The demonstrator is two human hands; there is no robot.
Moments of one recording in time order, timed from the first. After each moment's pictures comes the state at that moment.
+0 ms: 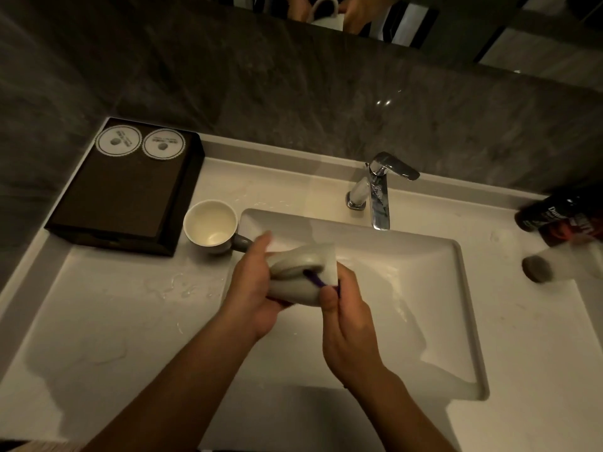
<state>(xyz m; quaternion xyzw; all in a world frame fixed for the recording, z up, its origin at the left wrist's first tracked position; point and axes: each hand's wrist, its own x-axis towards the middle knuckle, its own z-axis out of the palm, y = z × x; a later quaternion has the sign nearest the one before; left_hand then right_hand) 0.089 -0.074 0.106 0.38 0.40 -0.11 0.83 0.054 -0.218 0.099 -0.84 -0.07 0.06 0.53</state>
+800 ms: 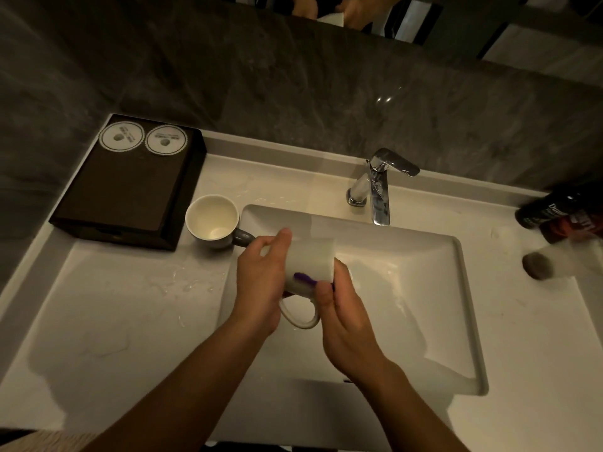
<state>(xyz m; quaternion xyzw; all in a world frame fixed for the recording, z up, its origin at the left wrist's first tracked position) 0.088 -0.086 0.108 0.52 0.39 -0.02 0.76 0.053 -0.220 0.109 -0.82 -0.09 0.13 0.55</state>
